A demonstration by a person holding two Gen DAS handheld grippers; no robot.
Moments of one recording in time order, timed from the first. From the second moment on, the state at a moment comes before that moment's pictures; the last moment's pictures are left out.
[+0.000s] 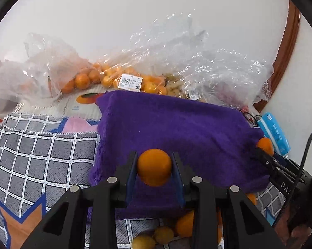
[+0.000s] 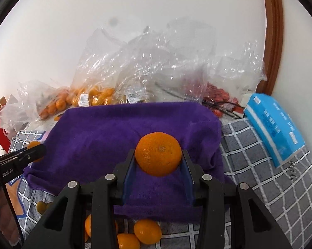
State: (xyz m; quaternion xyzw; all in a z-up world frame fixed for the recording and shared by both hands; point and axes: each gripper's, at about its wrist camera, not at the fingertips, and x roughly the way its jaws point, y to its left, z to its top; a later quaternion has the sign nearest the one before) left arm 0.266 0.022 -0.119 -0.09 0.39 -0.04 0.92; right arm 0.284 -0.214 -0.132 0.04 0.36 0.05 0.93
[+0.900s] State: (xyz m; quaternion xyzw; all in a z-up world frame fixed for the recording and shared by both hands) left arm 0.275 0.014 -0.149 -0.09 0.41 -0.05 0.91; right arm 0.297 -0.204 -0.168 0.03 0.39 0.06 0.92
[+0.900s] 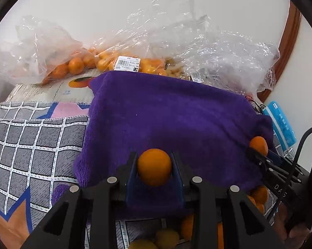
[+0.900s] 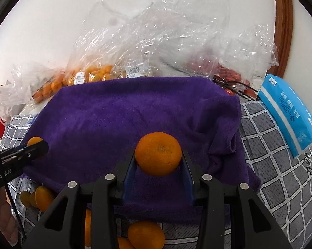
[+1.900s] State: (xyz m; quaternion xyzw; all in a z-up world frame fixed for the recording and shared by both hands) left arm 0.267 0.014 -0.136 -0.08 0.38 -0.05 0.92; right arm 0.286 -0.209 -0.162 0.04 0.37 0.06 0.93
